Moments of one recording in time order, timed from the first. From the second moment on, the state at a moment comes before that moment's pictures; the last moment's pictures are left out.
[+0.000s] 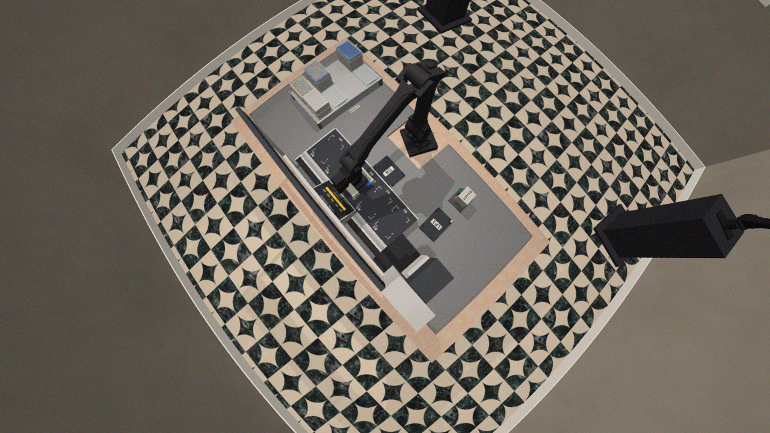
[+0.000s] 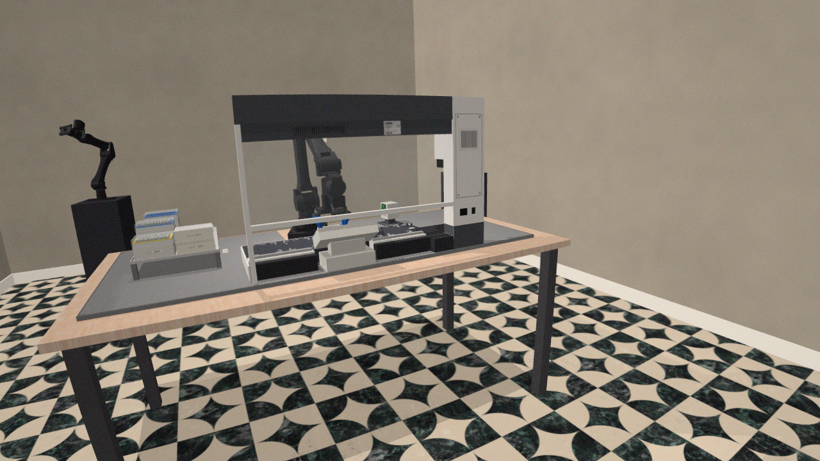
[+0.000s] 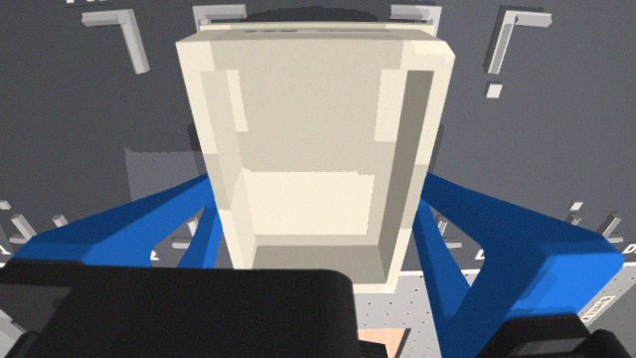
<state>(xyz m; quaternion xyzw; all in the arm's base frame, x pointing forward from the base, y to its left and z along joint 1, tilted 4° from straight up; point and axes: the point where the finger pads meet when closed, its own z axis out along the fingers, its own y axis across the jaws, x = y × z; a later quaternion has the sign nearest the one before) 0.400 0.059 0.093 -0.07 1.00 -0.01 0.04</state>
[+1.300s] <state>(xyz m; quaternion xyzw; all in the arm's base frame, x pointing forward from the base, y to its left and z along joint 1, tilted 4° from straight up) 0.400 0.059 0.089 -0.07 1.00 -0.01 0.04</state>
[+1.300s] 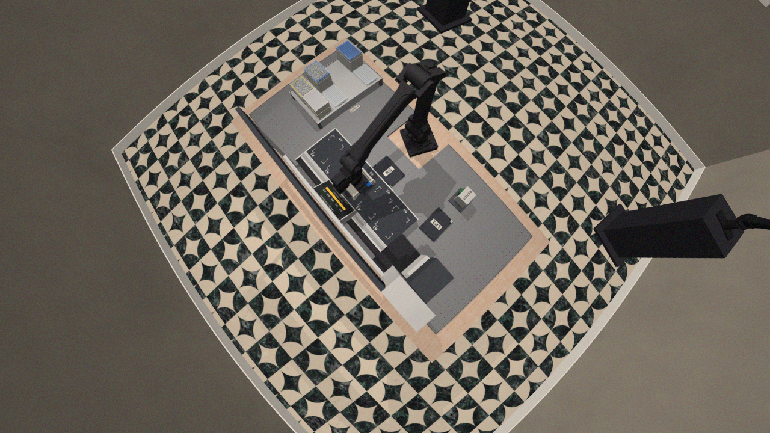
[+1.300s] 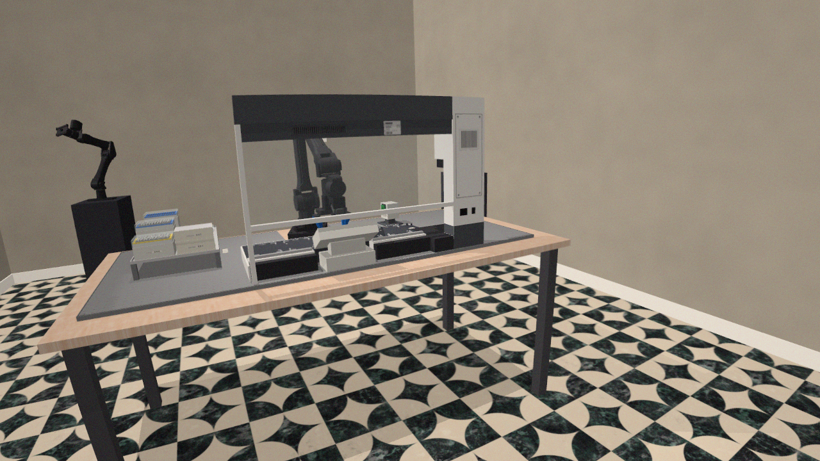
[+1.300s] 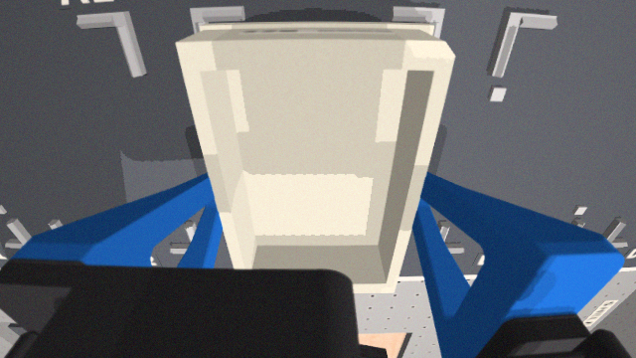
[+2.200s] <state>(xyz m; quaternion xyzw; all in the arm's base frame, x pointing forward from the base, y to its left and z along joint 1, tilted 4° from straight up) 0.400 0.059 0.083 -0.07 1.00 -0.01 0.04</state>
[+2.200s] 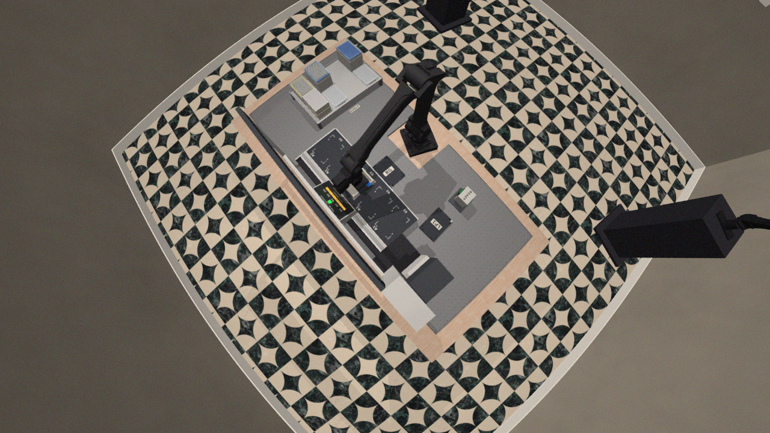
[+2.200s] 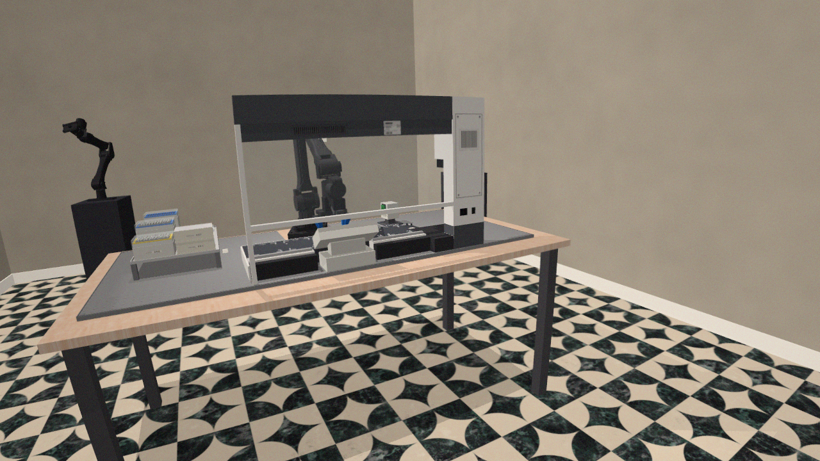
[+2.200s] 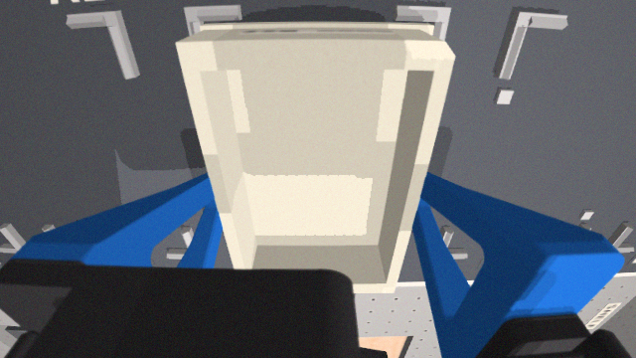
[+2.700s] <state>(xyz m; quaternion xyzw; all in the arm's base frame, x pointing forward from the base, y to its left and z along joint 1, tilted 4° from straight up) 0.400 0.059 0.083 -0.07 1.00 -0.01 0.04</state>
